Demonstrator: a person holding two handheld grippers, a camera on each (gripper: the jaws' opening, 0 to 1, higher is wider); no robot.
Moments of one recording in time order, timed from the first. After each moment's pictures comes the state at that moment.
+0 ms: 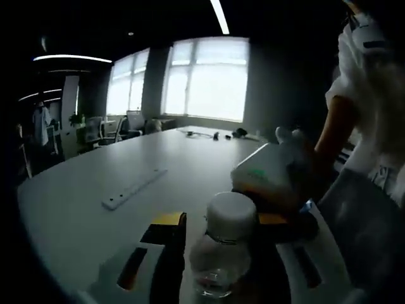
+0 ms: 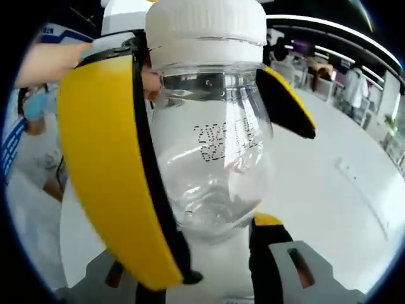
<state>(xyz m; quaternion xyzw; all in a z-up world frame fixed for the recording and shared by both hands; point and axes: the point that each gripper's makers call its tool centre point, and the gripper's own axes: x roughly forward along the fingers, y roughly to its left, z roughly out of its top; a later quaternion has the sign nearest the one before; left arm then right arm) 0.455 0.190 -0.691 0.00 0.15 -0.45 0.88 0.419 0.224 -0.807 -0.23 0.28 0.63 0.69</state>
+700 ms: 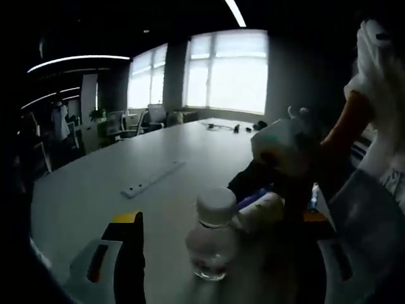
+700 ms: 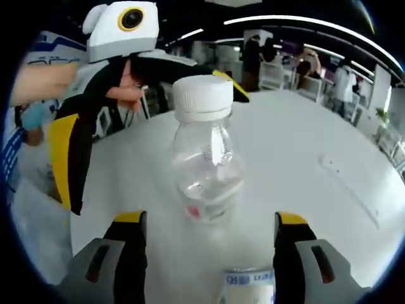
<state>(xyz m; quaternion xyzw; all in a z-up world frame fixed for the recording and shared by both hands) 0.427 0.199 -0.682 0.03 0.19 -0.38 0.91 0.416 0.193 -0.769 -0.21 0.28 0.61 0.71</state>
